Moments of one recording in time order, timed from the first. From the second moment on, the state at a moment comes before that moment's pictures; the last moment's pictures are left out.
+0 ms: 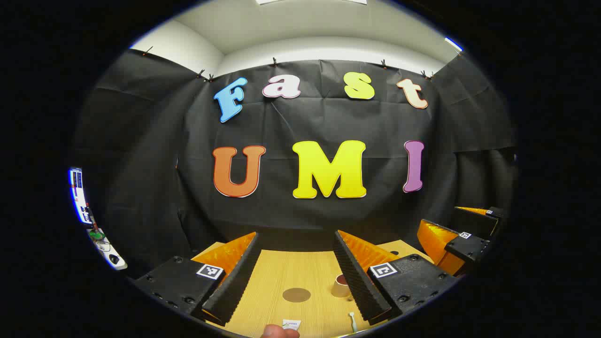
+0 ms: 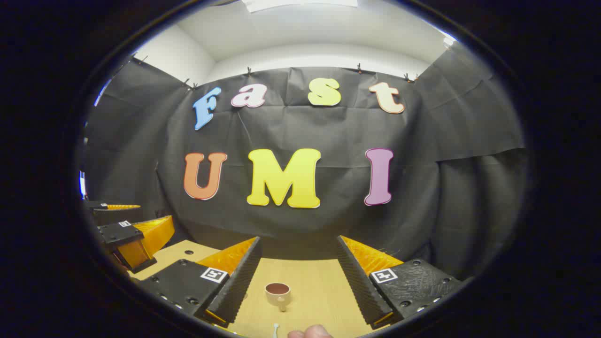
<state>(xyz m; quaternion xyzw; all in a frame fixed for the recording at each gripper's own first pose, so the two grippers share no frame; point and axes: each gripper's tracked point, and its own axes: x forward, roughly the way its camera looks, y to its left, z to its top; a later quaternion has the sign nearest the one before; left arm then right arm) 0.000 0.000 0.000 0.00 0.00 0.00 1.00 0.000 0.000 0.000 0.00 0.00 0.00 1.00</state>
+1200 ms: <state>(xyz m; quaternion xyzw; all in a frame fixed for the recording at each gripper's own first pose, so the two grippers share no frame) 0.004 -0.001 -0.023 0.00 0.03 0.00 1.00 0.010 -0.003 -0.019 0.00 0.04 0.00 1.00</state>
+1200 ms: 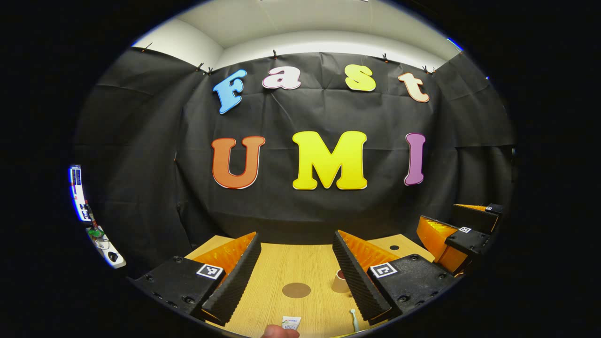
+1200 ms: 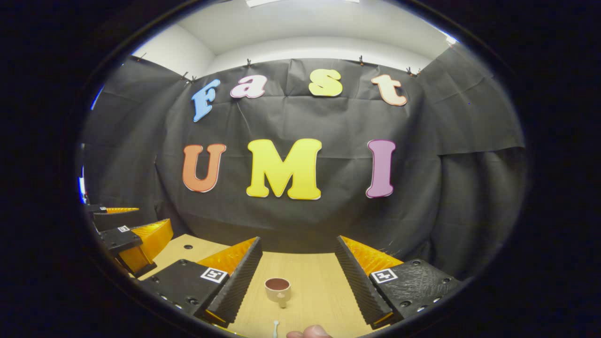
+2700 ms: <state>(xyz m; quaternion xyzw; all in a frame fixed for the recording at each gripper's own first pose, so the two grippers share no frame) -0.096 0.004 -0.302 0.00 0.44 -0.06 0.90 -0.053 0.034 -0.314 -0.02 0.48 0.04 0.87</state>
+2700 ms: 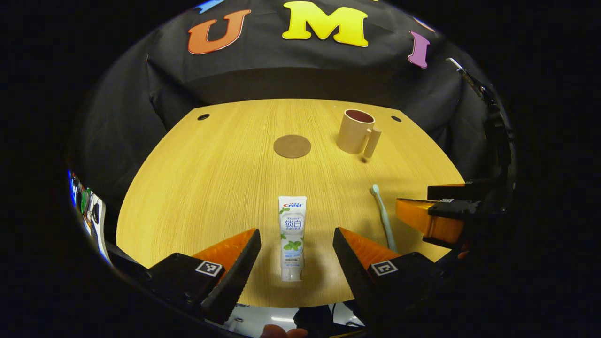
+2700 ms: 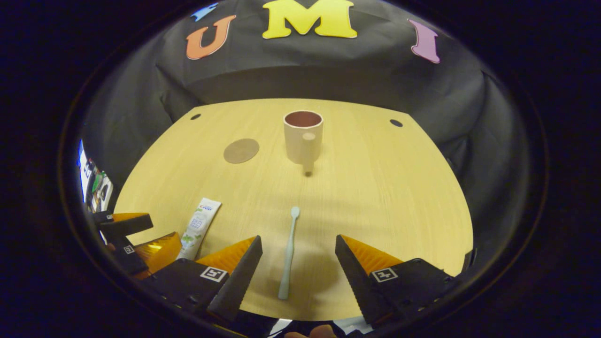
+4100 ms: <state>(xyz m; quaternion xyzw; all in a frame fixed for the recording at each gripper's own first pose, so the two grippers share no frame) -0.115 0.022 -0.338 -0.01 0.49 -0.07 0.87 -0.050 0.044 -0.378 0.02 0.59 0.01 0.81</state>
